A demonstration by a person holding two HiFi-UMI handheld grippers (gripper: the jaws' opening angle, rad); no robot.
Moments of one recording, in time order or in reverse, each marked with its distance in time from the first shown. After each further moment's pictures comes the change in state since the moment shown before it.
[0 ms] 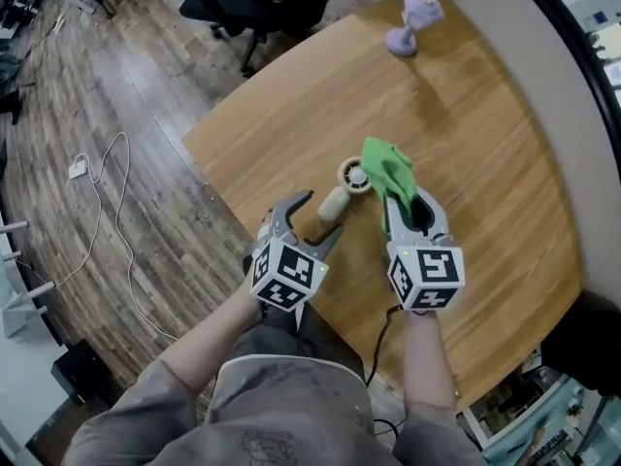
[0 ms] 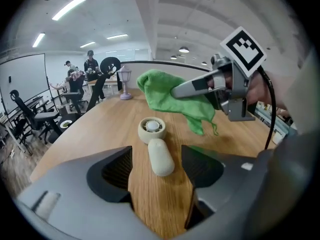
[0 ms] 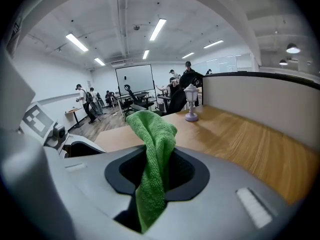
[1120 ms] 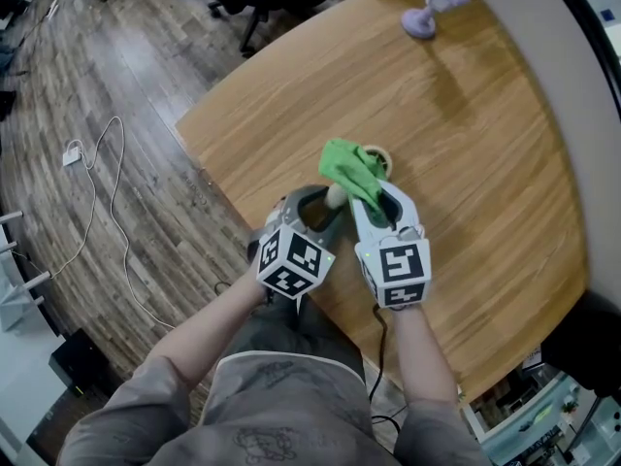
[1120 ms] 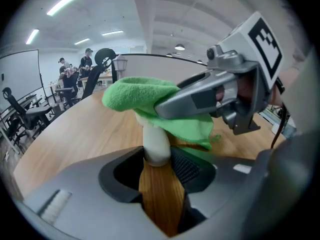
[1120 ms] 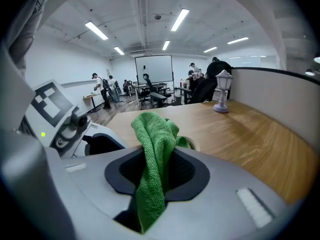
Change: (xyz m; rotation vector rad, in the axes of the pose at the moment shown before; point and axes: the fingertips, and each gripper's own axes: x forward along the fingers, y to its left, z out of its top) left arm 0.037 0.004 -0.037 0.025 0.018 -0.053; right arm 0.051 0.069 -0.054 -0.167 0.098 0.160
